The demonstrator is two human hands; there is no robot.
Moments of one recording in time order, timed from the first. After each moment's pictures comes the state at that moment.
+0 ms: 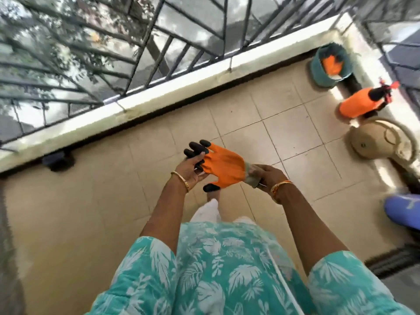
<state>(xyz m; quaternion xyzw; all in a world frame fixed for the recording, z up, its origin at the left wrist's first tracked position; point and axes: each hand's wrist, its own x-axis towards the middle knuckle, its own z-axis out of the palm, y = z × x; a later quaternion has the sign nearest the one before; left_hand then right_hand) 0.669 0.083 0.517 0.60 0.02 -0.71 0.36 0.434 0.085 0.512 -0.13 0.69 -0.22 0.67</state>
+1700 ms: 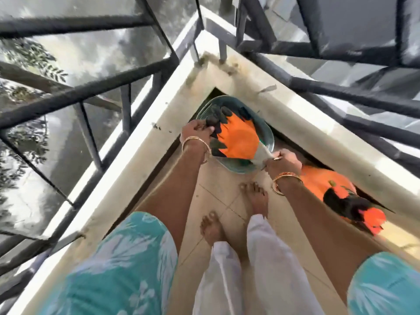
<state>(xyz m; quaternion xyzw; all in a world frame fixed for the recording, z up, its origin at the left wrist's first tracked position) 0.008 -0.717 0.095 0.75 -0.36 -0.54 0.14 -0.136 -0.571 0.100 -0.11 0.91 -0.14 0.37</state>
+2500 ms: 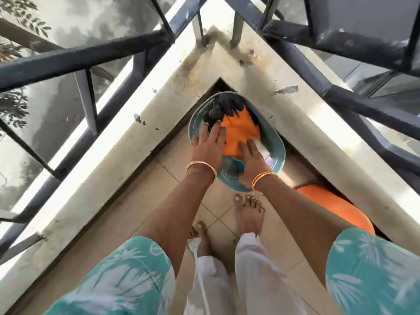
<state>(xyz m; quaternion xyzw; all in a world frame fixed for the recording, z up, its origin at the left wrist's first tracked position) -0.007 -0.705 0.029 0.47 -0.81 -0.23 -0.25 -0.126 -0.632 -0.004 -0.46 0.71 0.10 0.52</state>
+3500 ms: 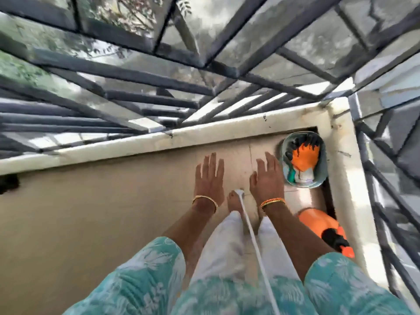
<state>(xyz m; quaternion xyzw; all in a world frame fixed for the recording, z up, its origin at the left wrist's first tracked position) 0.202 -0.514 0.361 0.72 -0.61 -0.22 -0.24 0.049 -0.560 0.319 -0.77 0.58 -0.01 0.26</state>
